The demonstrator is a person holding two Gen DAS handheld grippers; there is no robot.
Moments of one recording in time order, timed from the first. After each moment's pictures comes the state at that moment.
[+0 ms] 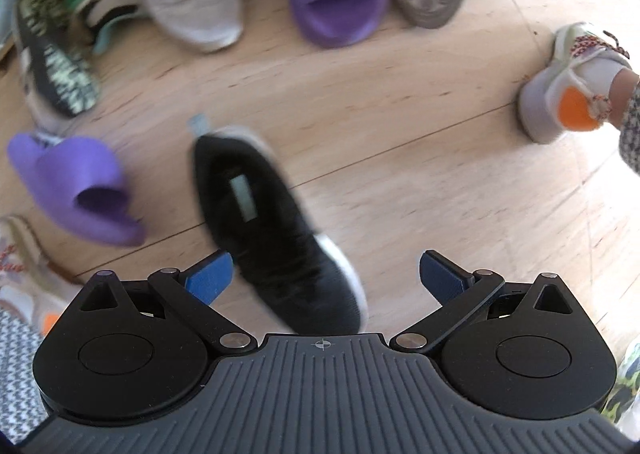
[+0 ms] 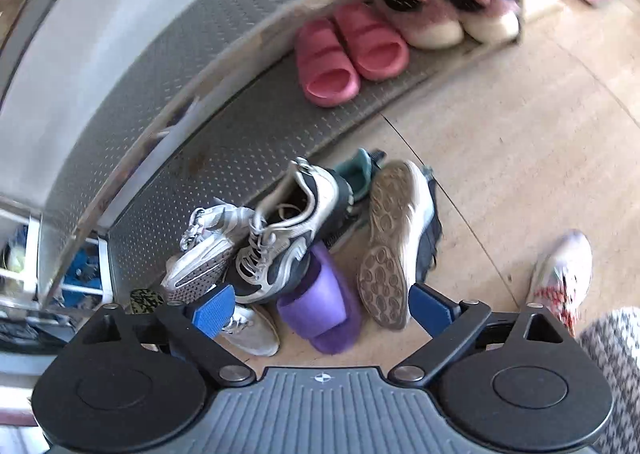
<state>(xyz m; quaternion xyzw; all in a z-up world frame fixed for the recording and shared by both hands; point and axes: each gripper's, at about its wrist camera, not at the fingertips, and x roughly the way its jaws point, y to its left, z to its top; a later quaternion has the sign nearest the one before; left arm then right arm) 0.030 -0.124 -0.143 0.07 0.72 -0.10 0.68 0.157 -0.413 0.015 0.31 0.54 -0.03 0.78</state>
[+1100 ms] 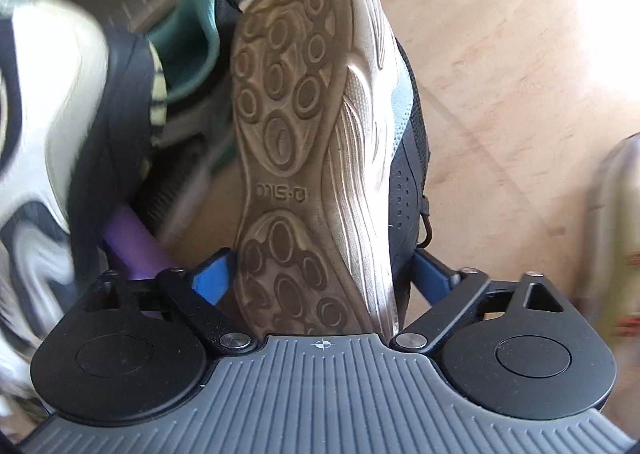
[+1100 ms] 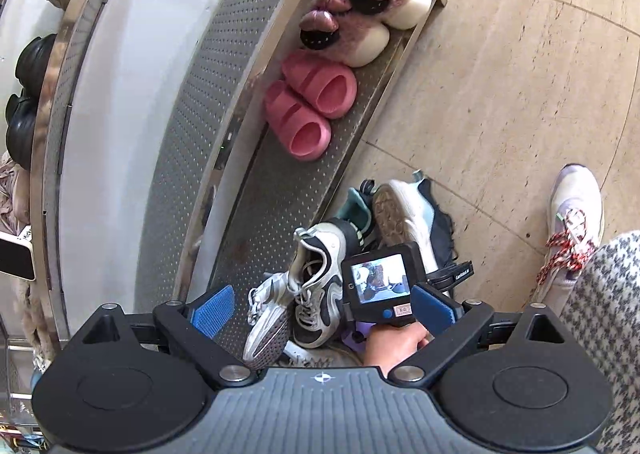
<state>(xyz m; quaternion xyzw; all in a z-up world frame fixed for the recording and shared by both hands) 0.234 -0.310 -0.226 0.13 0.64 -0.20 0.73 0.120 -0.486 0.036 0.50 0.47 -0.06 0.73</state>
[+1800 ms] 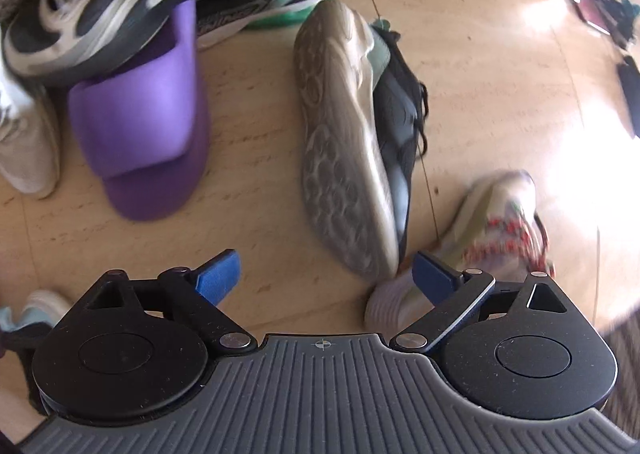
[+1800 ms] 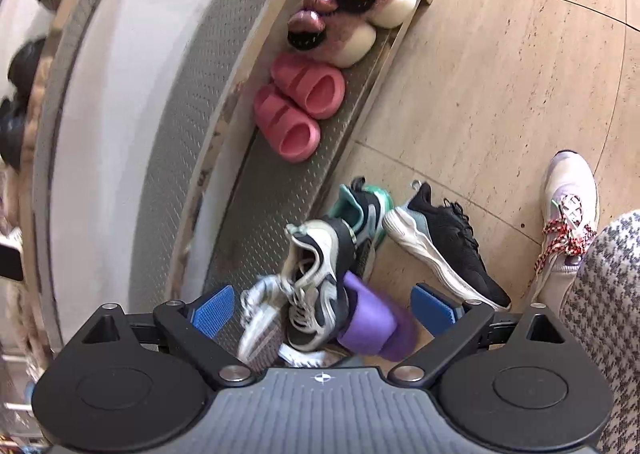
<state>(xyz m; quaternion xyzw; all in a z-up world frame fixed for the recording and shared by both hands) 0.167 -0.275 -0.184 -0.03 0.69 -0.11 0.72 0.107 -0.480 0.032 0.51 0.45 -0.08 0.73</state>
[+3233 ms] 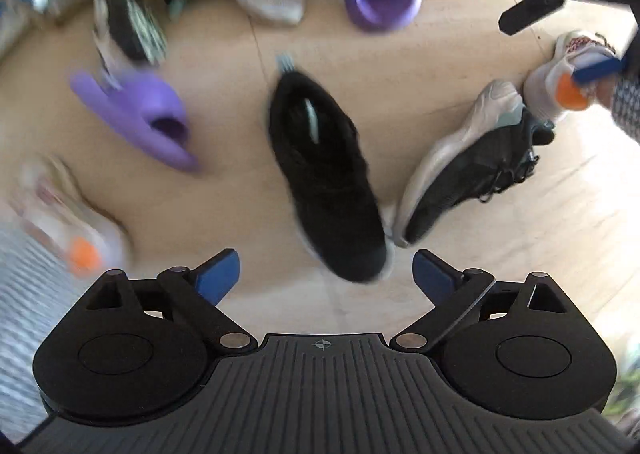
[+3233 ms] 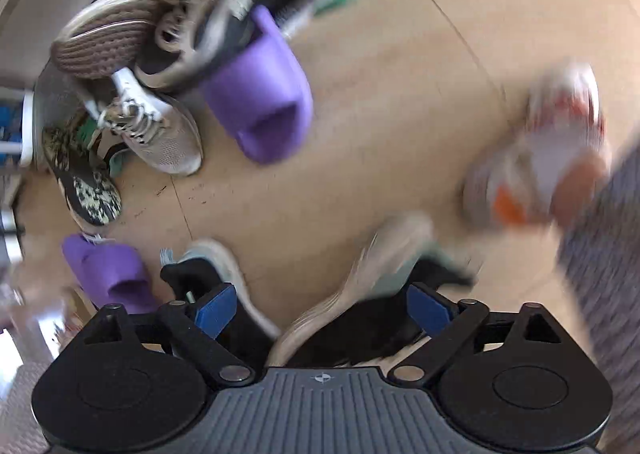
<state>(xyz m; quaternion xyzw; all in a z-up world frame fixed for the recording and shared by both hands) -0.056 -0.037 -0.109 0.04 0.74 -0.07 0.67 0.048 -0.287 -0.110 0.25 0.69 -0.07 0.67</state>
